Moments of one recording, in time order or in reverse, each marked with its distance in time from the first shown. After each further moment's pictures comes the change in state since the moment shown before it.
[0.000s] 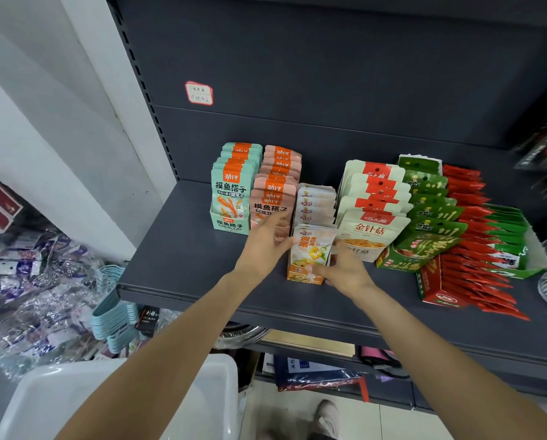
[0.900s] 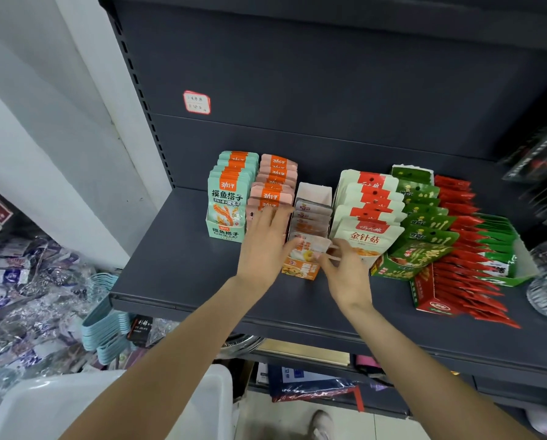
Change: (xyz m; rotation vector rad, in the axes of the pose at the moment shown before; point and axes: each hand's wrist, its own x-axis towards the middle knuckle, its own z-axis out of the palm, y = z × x) left_hand 0.002 0.018 0.001 0.452 0.215 0.208; right_hand -0.015 -0.012 0.002 -0.119 0.339 -0.131
